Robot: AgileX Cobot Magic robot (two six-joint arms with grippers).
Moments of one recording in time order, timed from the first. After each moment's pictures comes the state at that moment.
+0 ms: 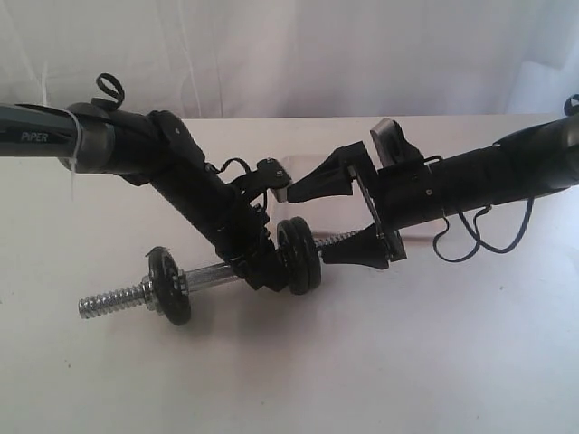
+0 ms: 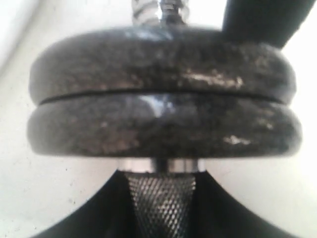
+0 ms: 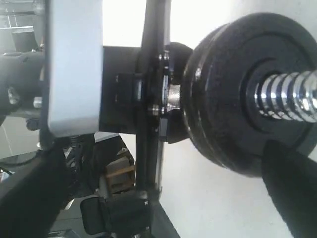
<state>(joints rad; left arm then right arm) -0.52 2.13 -1.49 -0.77 0.86 1.22 0.12 2.05 -1.17 1.39 1.21 -0.78</state>
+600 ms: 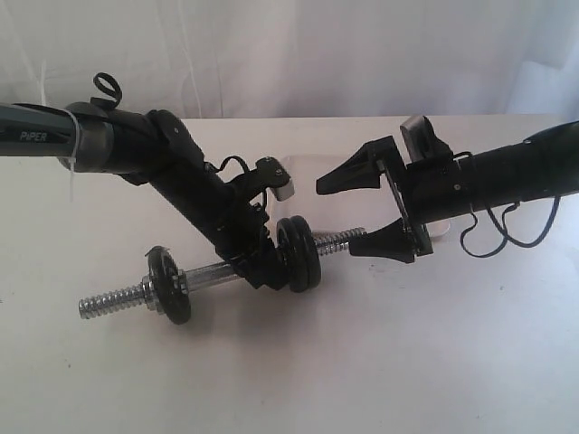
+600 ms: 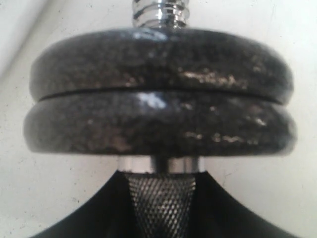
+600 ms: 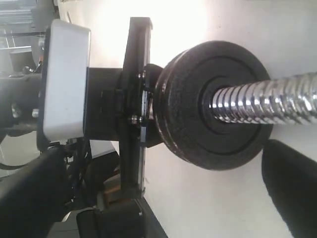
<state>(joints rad) -0.52 2.13 -1.49 -0.77 0.86 1.23 0.04 2.04 -1.17 1.36 1.21 -0.78</state>
